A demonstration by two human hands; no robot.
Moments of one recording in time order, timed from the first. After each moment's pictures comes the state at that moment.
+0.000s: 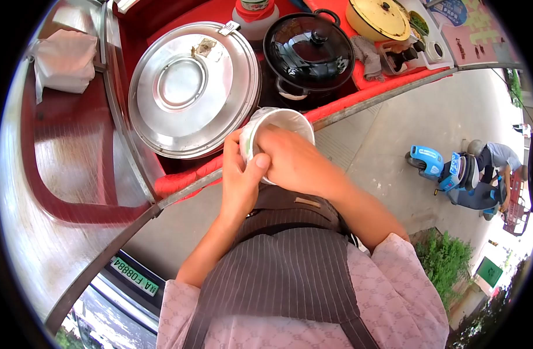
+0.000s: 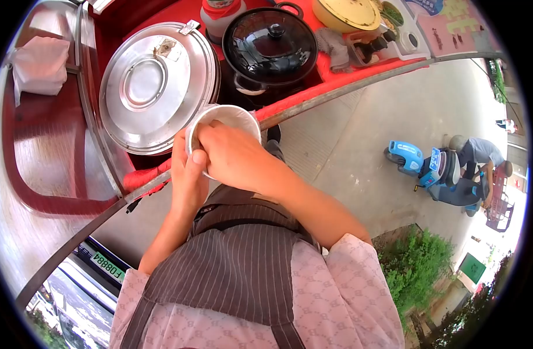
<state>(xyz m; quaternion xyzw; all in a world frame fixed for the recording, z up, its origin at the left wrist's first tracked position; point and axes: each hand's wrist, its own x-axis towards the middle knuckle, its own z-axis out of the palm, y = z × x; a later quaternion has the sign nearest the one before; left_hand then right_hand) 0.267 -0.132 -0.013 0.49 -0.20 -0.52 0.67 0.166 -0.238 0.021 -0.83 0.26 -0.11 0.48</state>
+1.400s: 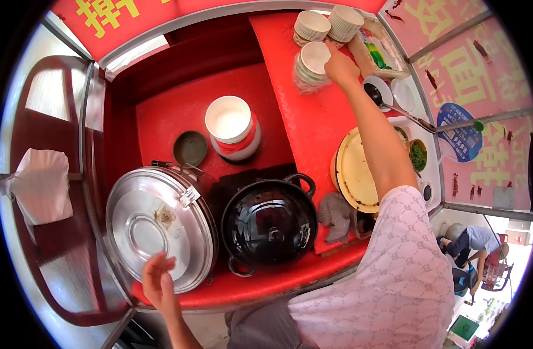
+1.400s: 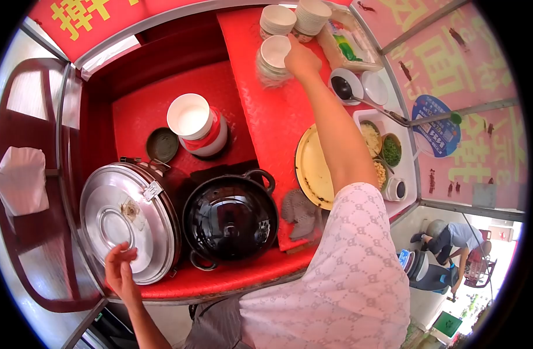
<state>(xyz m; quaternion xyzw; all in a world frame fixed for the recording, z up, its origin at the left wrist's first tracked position) 0.344 -0.261 0.006 0.76 -0.21 -0.18 0.59 0.273 -0.883 -0.029 -0.82 0.56 -0.02 0.11</state>
